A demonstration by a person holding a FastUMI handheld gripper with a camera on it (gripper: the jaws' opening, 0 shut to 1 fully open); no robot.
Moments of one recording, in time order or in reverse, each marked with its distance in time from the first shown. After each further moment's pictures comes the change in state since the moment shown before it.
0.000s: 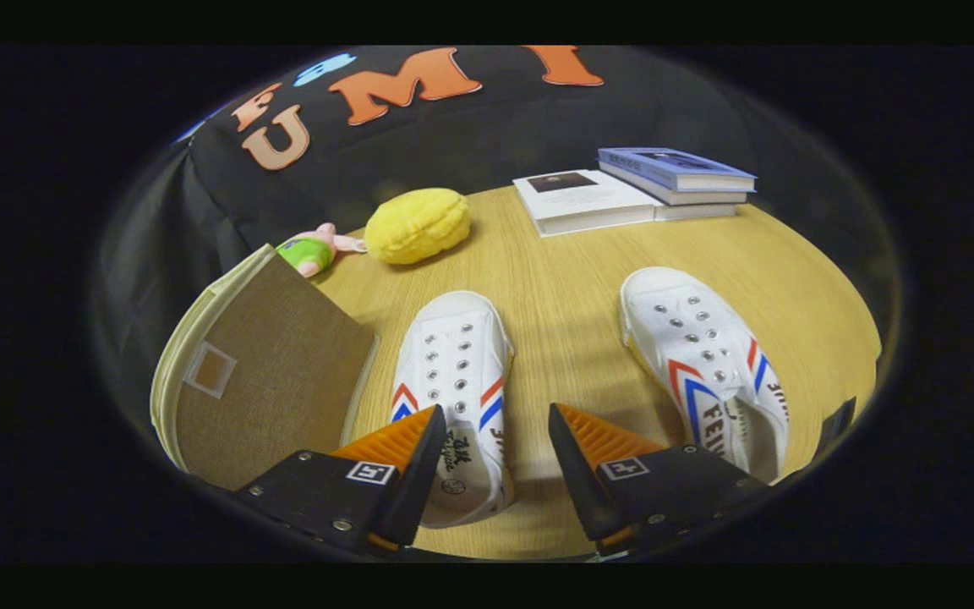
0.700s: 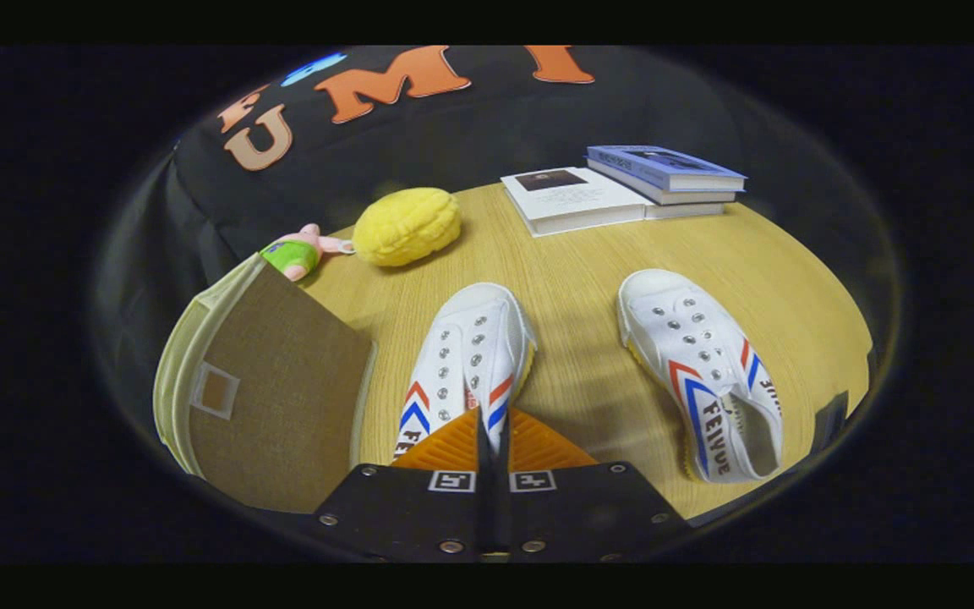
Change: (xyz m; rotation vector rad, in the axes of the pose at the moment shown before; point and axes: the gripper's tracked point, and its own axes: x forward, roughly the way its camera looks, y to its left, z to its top) arm -0.019 0.006 0.023 0.104 -0.014 -0.064
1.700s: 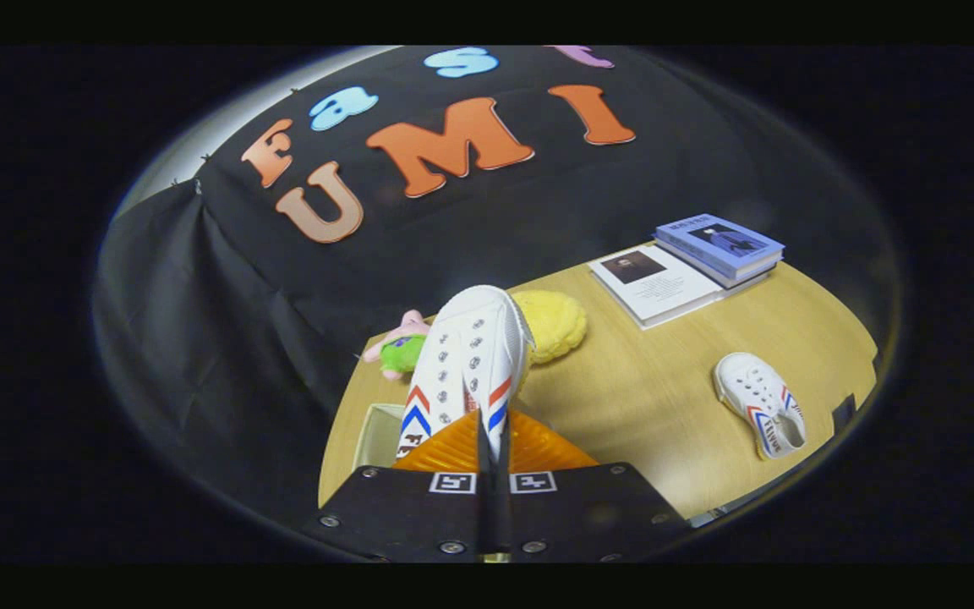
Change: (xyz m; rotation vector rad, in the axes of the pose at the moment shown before) arm -0.088 0.191 0.098 0.030 -0.215 0.174
